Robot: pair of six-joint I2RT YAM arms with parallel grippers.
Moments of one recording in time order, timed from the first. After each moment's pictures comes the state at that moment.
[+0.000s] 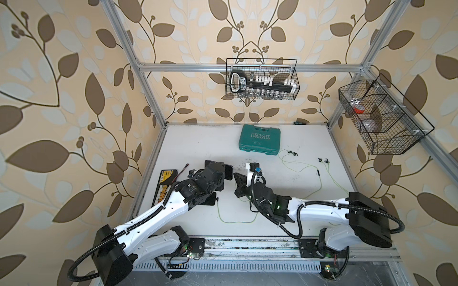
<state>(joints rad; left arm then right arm) -0.73 1.03 0.81 -0.47 -0.36 -2.01 1.16 1.51 0.77 0.49 0.59 0.64</state>
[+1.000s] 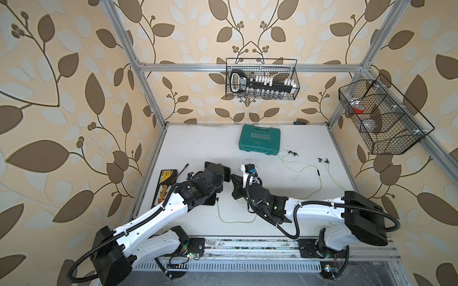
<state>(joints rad) -0.73 1.01 0.78 -0.48 -0.37 -2.05 1.17 1.54 0.80 0.49 0.57 0.59</state>
